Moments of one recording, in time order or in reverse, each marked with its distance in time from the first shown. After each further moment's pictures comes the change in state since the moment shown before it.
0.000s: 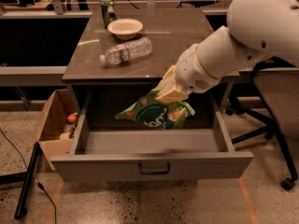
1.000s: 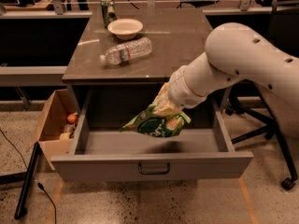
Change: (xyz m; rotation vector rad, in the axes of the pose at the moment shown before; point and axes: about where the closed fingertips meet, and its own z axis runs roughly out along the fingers) arm 0.035 0.000 0.057 -0.002 0.056 -0.072
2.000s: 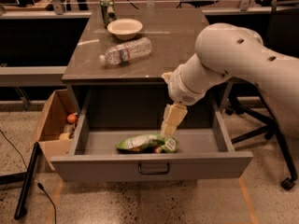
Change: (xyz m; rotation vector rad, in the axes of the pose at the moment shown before) arm 0.023 -0.016 0.009 0.026 0.130 0.055
